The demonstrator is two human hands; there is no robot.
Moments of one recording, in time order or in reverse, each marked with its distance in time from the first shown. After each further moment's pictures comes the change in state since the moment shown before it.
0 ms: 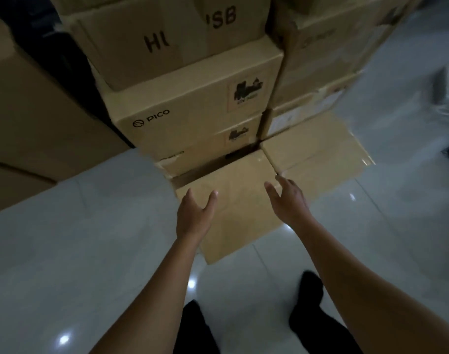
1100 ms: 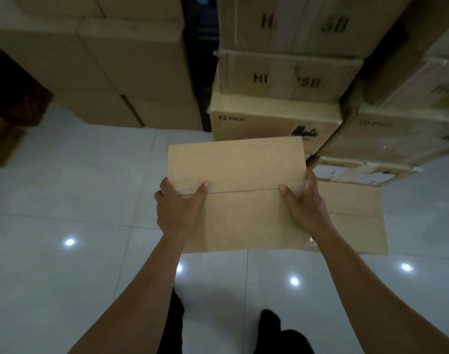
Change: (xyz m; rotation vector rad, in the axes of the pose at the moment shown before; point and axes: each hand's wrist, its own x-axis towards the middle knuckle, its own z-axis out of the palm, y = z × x) left_hand -0.151 0.026 -0.069 -0.299 0.657 -0.377; right_hand -0.044 -0.062 -0.110 0.097 -0.197 -0.341
